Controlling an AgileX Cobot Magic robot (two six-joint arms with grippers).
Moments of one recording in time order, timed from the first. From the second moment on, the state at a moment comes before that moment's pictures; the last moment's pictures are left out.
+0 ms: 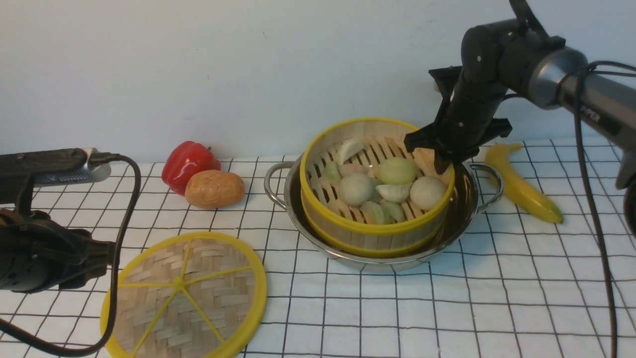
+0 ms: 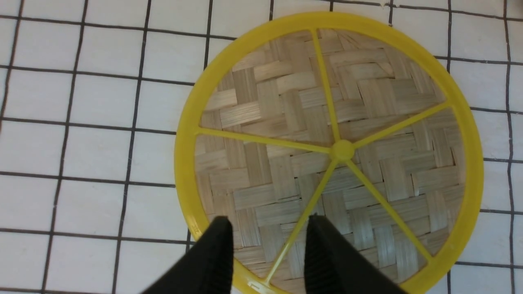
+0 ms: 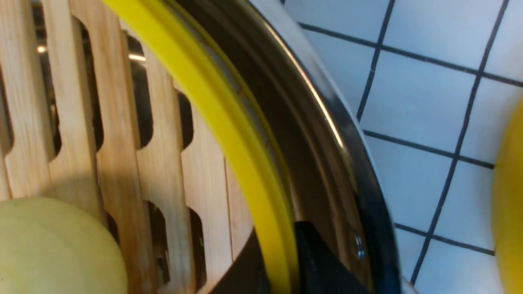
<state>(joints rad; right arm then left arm) 0.30 2.38 -2.19 0.04 1.25 0.22 0.10 1.22 -0.79 -0.18 0.71 0.17</state>
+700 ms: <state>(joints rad) 0.30 2.38 -2.13 0.02 1.25 0.23 0.10 1.22 -0.79 -0.18 0.71 0.17</state>
